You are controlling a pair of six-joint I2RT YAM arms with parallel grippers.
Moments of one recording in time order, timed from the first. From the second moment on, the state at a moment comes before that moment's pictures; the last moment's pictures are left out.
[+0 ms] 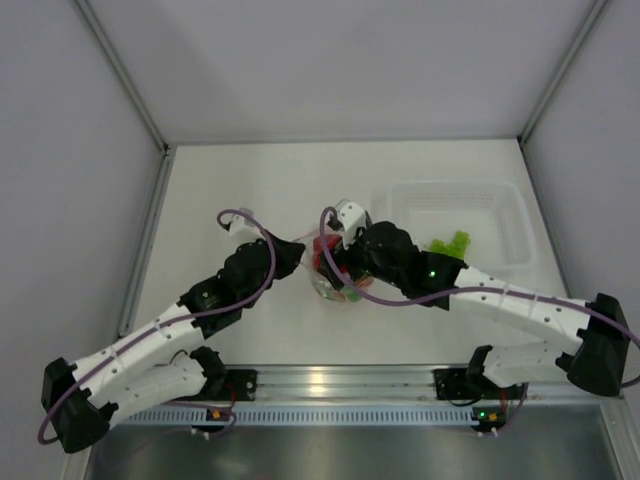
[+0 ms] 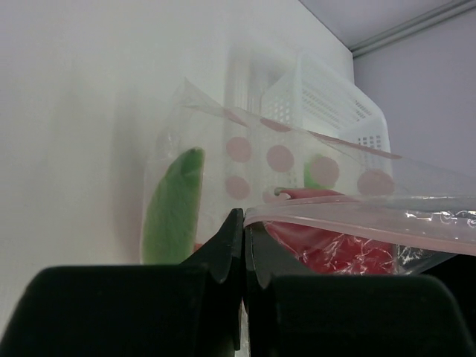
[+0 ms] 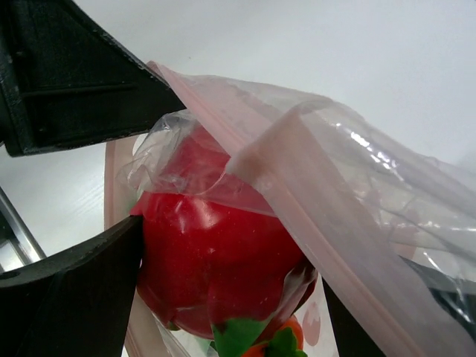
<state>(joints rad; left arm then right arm) -0.85 0.90 0.69 -0.16 -0.43 -1.07 1.04 1.17 0.93 -0.15 0.17 0.05</state>
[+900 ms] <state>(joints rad) -0.76 0.84 0.59 0.10 -0.05 -0.83 1.04 1.52 1.31 -0.62 0.39 0.20</state>
